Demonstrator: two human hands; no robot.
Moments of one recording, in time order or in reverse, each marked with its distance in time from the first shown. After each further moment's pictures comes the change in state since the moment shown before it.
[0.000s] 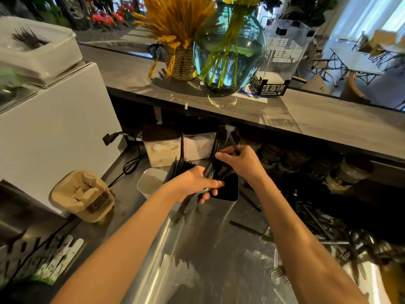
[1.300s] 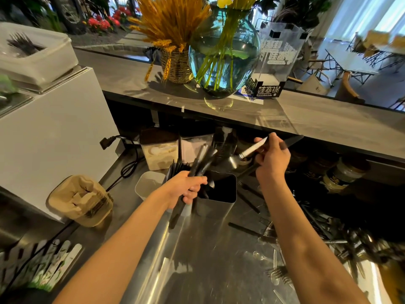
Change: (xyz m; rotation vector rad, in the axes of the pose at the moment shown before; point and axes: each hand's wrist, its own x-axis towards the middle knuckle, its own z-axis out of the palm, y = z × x) left_hand 0.008 -0.027 -0.021 -0.170 0.048 0.002; right_hand 0.006 0.013 -0.032 1.067 0.560 0.060
